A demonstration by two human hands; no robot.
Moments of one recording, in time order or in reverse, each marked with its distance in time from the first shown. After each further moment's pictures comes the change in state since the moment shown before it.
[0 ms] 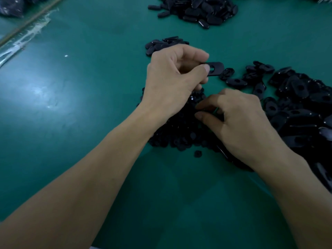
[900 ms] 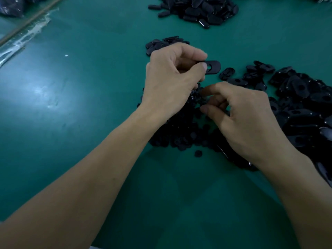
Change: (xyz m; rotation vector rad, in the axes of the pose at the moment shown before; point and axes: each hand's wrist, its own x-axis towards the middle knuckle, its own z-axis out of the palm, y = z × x) left_hand -0.001 0.001 -0.001 0.069 0.047 0.034; right_hand 0.001 -0.005 -0.005 0.150 0.074 -0.005
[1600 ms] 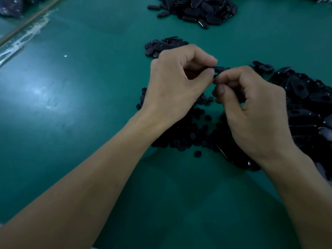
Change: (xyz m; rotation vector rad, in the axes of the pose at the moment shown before) left_hand -0.005 0.001 0.007 0.151 -0.042 0.157; right_hand 0.000 0.000 -0.004 0.130 0.254 -0.070
